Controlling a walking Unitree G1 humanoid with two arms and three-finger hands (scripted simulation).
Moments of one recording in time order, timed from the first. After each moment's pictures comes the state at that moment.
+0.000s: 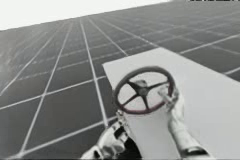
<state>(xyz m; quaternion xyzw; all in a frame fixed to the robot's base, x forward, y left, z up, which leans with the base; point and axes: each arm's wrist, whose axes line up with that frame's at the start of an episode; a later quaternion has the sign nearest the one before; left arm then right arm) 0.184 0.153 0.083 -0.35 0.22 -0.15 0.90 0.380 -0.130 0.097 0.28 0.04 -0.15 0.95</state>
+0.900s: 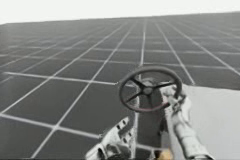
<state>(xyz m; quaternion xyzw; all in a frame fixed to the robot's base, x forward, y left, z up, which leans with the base) 0.183 0.154 0.083 -0.35 0.22 -0.15 0.90 0.379 -0.126 0.104 0.27 0.03 -0.14 0.95</state>
